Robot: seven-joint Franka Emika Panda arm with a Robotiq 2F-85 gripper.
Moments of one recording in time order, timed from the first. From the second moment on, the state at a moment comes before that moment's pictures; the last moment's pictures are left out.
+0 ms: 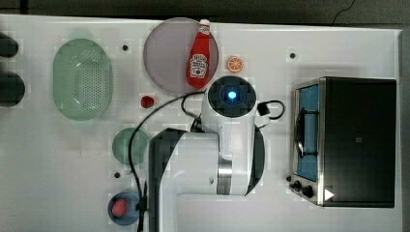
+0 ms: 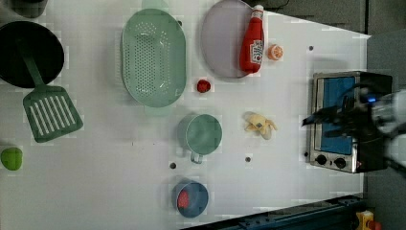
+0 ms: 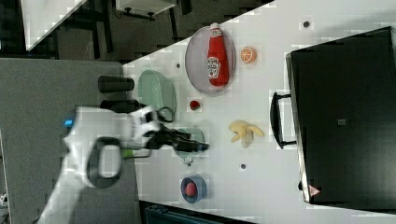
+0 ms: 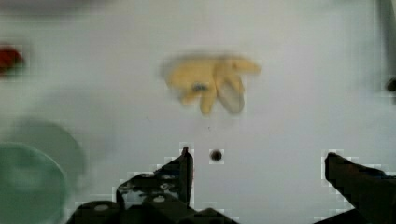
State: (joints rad) arm -0.02 0.00 -0.02 -2.22 -0.02 0.39 -0.44
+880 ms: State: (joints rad) arm -0.03 0.26 -0.05 -2.39 -0.02 0.98 -1.00
